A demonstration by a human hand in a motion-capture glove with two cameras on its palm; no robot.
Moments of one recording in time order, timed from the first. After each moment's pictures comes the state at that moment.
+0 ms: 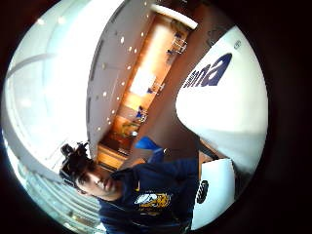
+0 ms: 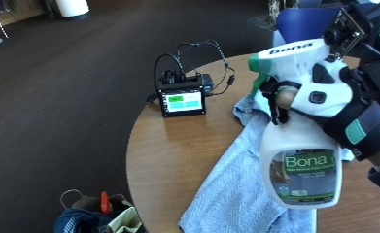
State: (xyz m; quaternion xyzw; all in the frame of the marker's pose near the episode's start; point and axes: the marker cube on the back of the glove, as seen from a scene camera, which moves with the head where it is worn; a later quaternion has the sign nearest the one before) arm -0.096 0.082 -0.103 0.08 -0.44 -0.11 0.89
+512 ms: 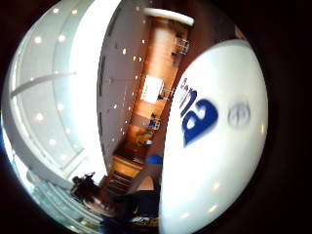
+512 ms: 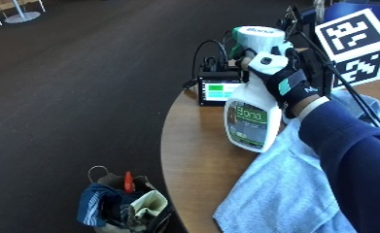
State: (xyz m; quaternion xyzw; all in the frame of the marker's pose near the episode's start) arm -0.106 -0.048 -0.047 0.10 -0.54 0.01 0.83
